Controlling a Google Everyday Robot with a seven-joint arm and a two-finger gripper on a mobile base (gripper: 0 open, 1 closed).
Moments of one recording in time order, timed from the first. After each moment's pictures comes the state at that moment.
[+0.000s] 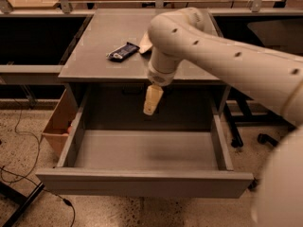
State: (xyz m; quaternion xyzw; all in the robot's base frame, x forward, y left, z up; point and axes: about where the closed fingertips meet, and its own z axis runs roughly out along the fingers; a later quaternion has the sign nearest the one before) arm 0.654 -0.022 0.786 -0.61 0.77 -0.02 0.17
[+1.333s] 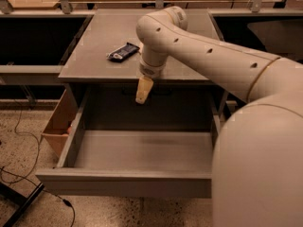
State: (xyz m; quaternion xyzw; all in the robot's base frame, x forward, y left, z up) arm 0.723 0.009 0.770 -0.59 0.78 -0.04 0.20
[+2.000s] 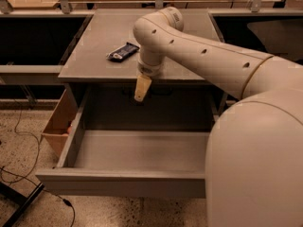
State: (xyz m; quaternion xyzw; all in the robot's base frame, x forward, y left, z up) arm 0.742 0.013 0.771 -0.58 0.78 -0.06 0.21
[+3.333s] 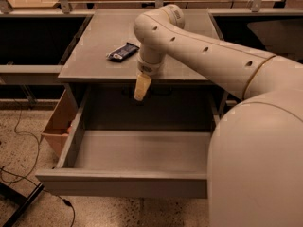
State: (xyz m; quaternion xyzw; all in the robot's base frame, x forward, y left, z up) arm 0.738 0.014 0.779 -0.59 0.78 -0.05 0.21
